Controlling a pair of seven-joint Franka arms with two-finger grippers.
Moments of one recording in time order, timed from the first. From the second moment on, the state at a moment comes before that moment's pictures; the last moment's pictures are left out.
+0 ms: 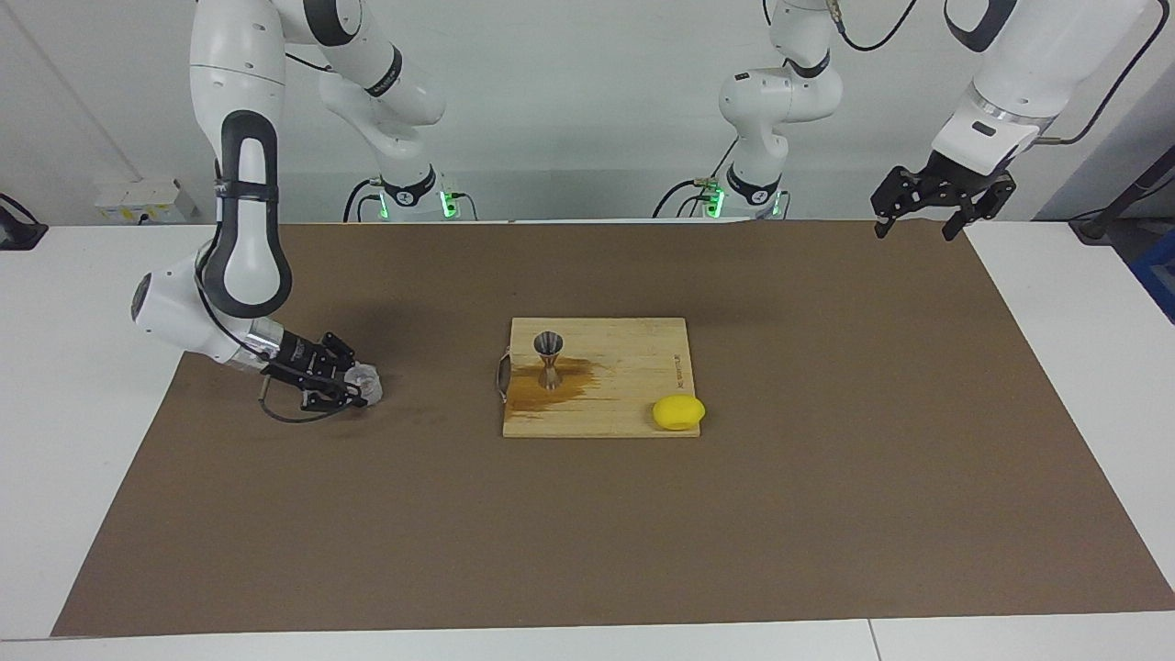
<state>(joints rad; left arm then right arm) 0.02 -0.05 -0.07 -1.60 -0.01 1.52 0.09 -0.22 0.35 -0.02 -2.03 0.73 2.07 0.86</state>
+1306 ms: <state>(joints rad) 0.02 -0.05 -0.07 -1.60 -0.01 1.52 0.09 0.01 0.08 -0.01 -2.03 0.09 2.10 0.48</state>
